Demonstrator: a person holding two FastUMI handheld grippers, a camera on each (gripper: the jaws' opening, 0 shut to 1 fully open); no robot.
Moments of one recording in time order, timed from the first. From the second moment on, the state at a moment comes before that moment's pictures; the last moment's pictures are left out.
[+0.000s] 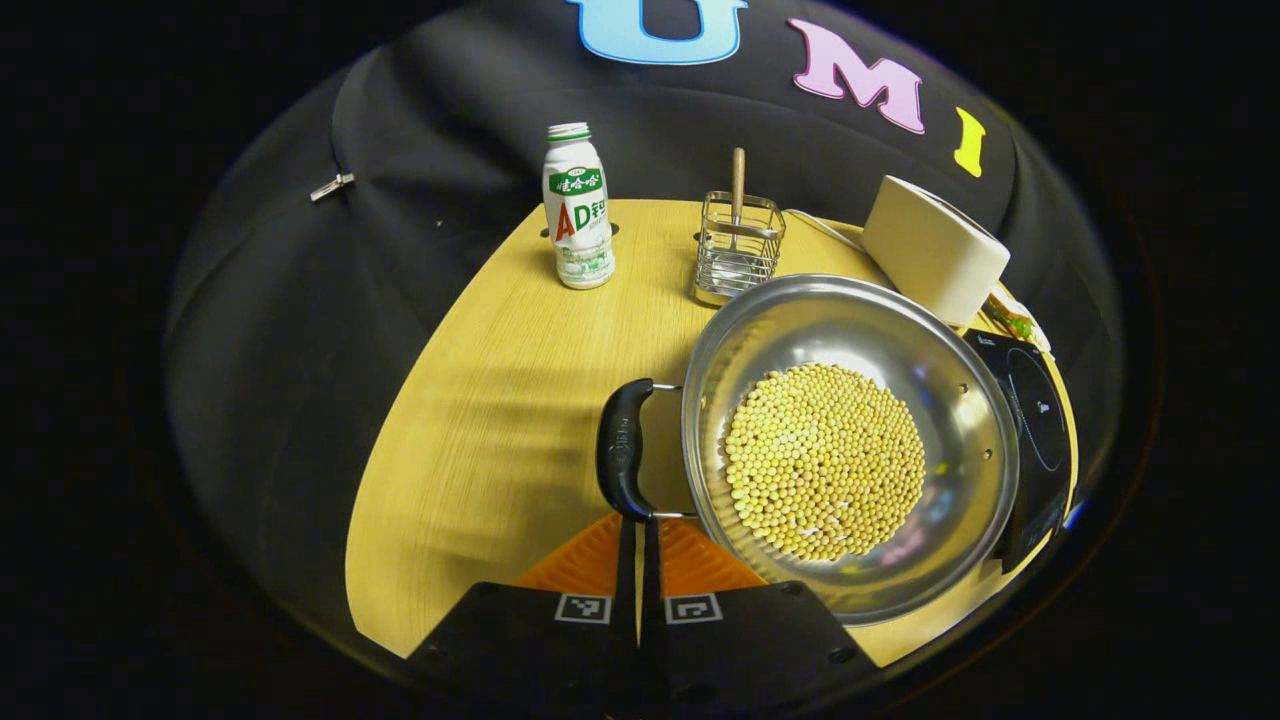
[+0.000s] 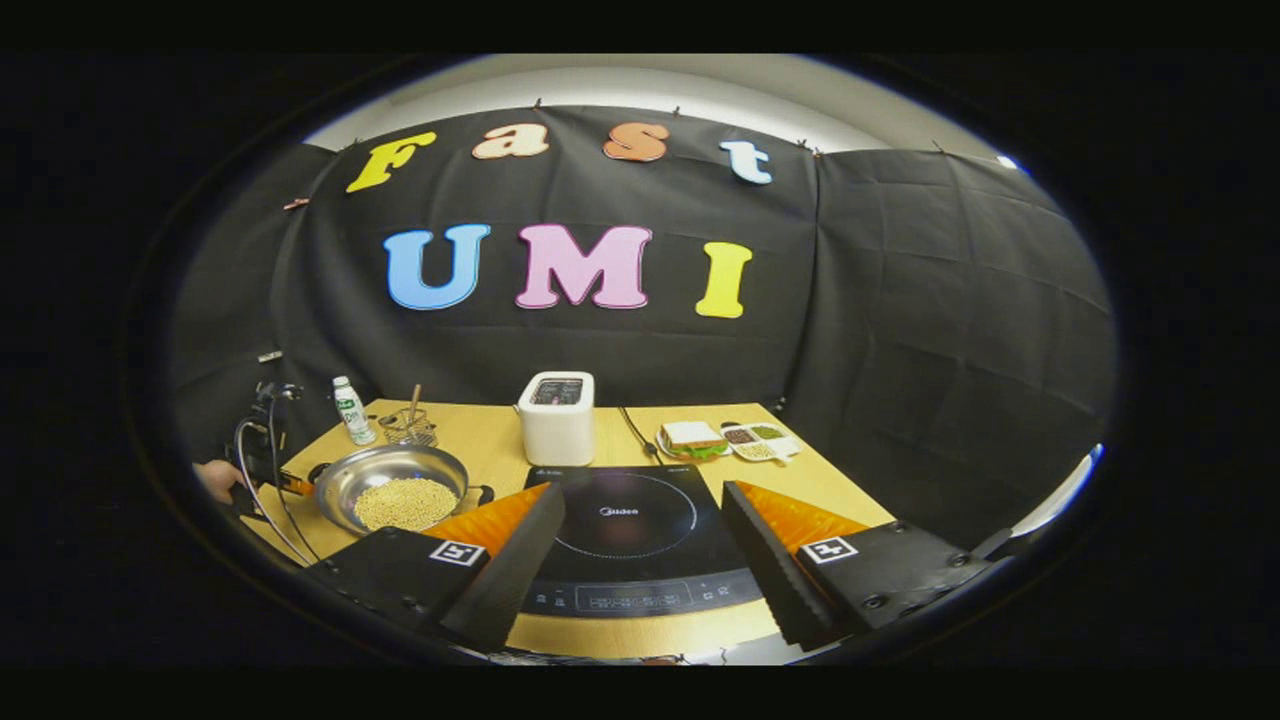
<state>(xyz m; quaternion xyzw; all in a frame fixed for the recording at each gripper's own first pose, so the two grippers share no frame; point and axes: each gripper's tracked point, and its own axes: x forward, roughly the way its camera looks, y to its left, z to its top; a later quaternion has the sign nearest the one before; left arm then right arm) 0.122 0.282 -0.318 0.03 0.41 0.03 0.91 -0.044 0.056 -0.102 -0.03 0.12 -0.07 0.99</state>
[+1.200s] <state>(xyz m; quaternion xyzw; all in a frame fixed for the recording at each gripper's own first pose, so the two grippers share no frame) 0.117 0.264 -0.203 0.03 0.26 -0.01 0.96 0.059 0.166 -0.150 0.02 0.20 0.06 0.98</state>
